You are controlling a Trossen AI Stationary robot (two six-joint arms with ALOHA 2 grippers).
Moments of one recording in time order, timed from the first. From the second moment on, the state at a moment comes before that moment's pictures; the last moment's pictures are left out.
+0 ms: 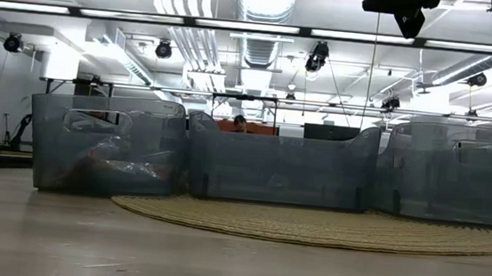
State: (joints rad) left arm -0.10 1.43 1.80 -1.04 -0.41 -0.82; right arm -0.14 0.80 0.86 -0.37 0.06 0.23
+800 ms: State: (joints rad) left arm -0.10 1.12 1.59 -0.83 -0.61 -0.27; right arm -0.14 0.80 0.86 -0.37 0.06 0.22
